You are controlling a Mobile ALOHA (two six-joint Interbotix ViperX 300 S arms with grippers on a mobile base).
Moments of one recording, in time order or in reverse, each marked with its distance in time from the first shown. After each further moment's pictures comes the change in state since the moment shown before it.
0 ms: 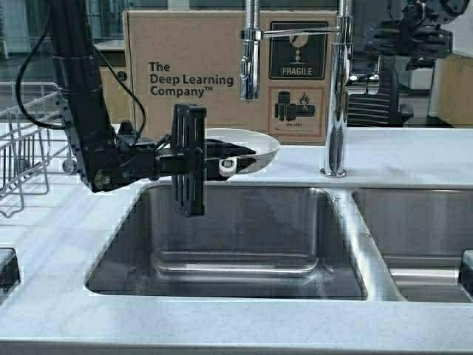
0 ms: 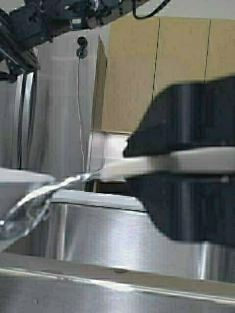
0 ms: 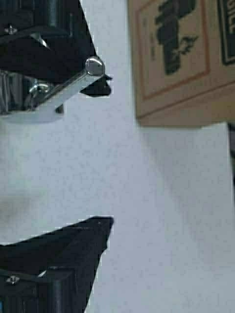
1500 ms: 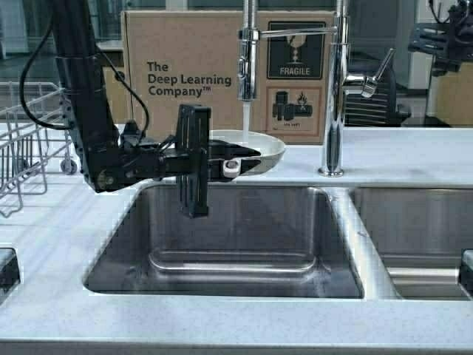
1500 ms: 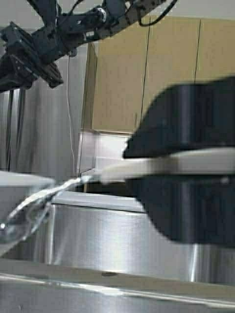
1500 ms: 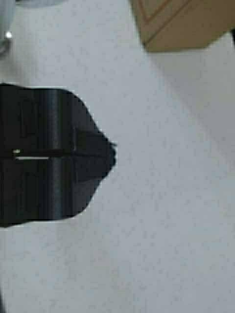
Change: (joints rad) left arm -0.014 0.000 -0.008 0.009 0.000 0.000; right arm -0.071 -0.048 0.063 0.029 0.060 0.054
